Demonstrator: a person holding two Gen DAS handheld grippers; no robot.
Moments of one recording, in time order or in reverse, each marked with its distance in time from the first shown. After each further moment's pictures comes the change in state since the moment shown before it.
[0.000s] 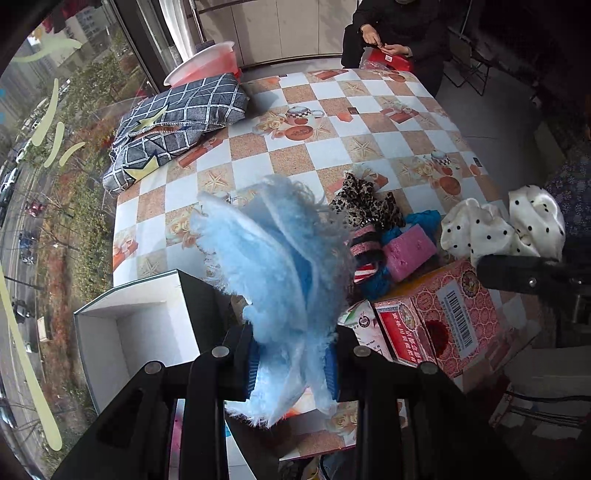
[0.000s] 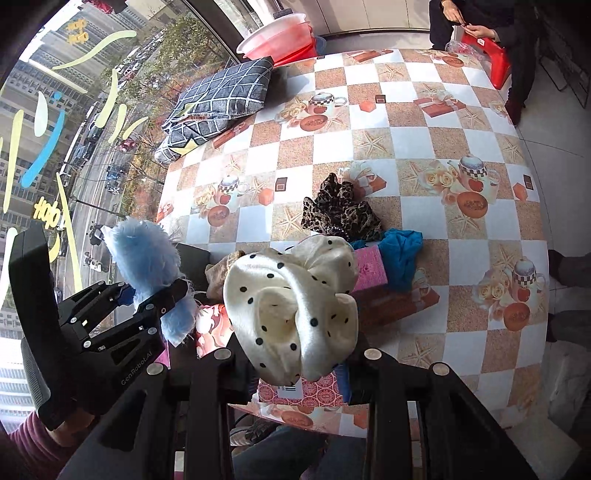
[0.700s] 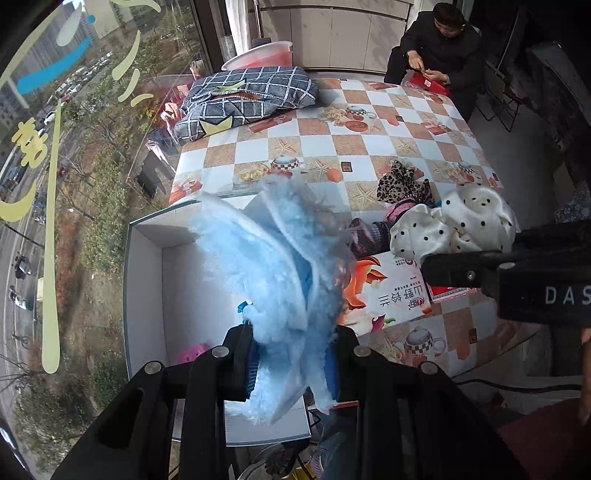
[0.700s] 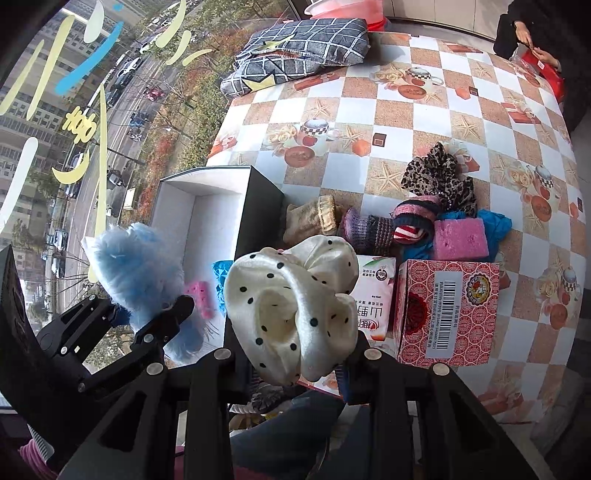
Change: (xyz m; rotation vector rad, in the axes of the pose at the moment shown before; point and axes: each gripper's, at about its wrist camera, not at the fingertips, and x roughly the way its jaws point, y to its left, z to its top) left arm -0.047 0.067 -0.094 -0.188 -0.041 0.046; right arm 0.037 0.113 -0.036 -0.203 0.111 0.021
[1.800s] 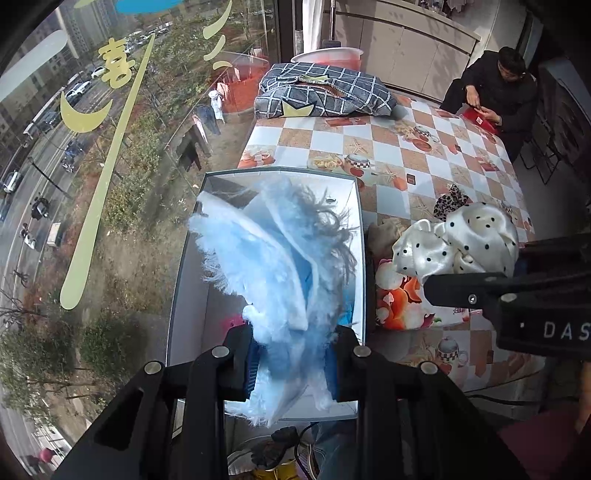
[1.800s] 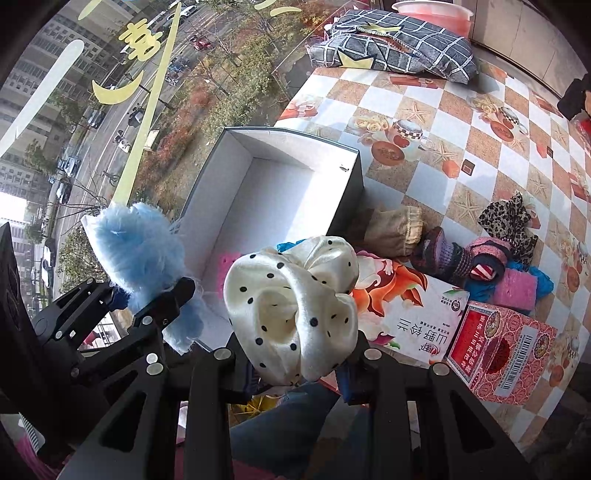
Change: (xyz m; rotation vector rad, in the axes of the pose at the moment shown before) left arm -0.009 0.069 -0.035 -0.214 -0.008 0.062; right arm 0.033 0.085 0.008 -0.229 0.083 -0.002
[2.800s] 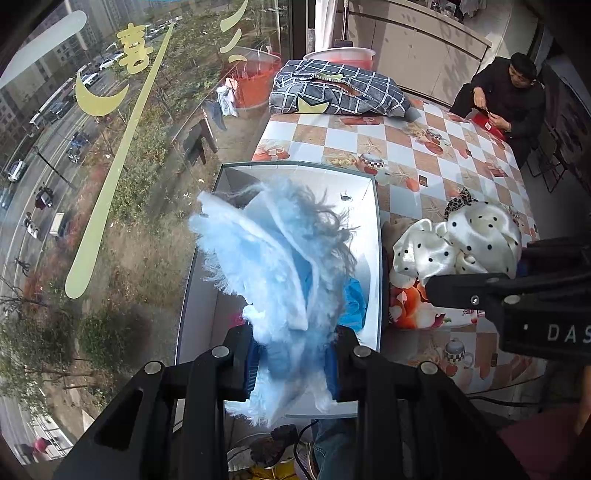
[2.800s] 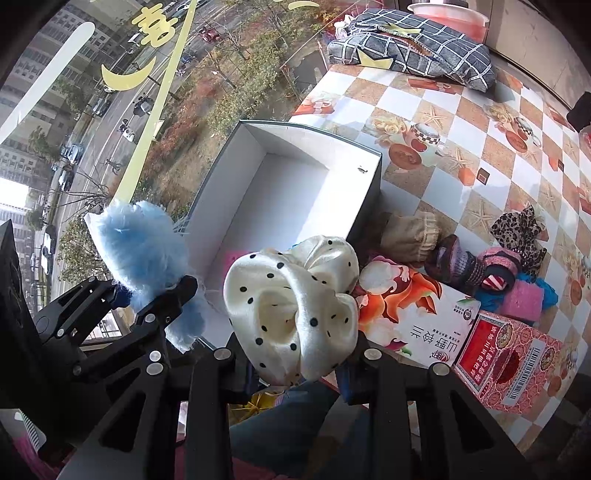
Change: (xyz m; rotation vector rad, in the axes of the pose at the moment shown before) left arm 0.005 0.014 -0.004 -0.038 0.009 0.012; right arm 0.010 0.015 0.007 -0.036 0.019 0.001
